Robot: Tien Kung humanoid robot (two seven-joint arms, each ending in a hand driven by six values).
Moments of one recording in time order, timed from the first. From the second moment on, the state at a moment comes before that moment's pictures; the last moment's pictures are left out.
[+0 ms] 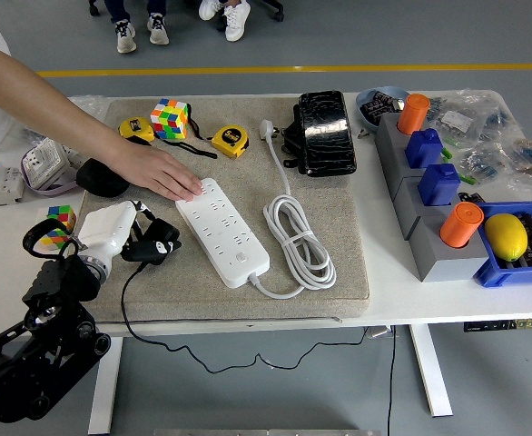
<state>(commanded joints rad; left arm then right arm) -0.28 0.26 -0.92 -1.28 2.11 0.23 0.47 0.06 -0.21 1.07 0.19 -0.16 -0.09 0.06</state>
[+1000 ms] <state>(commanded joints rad) -0.35 0.30 -0.85 -1.19 1.78 0.38 -0.14 0.06 -0.21 1.07 0.19 -0.16 -0.10 0.06</state>
